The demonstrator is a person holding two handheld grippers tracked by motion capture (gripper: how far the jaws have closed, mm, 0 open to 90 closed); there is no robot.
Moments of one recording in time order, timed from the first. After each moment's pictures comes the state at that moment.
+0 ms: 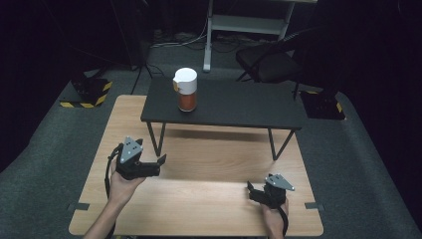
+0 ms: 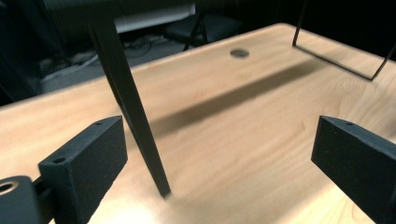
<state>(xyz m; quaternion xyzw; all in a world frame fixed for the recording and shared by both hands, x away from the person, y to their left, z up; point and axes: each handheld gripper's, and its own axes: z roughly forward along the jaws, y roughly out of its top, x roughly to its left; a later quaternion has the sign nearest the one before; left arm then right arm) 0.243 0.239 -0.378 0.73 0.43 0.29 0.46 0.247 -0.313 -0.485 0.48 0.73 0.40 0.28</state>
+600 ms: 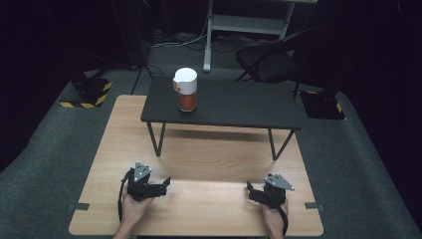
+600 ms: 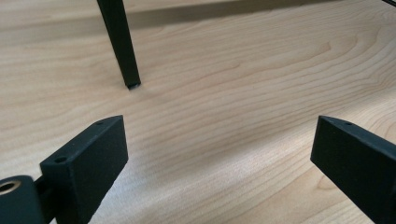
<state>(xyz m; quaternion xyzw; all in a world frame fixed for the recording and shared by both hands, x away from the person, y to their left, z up) 0.237 0.224 -0.454 0.72 0.50 0.23 0.42 0.248 -0.313 -0.484 0.48 0.73 0.40 0.28</state>
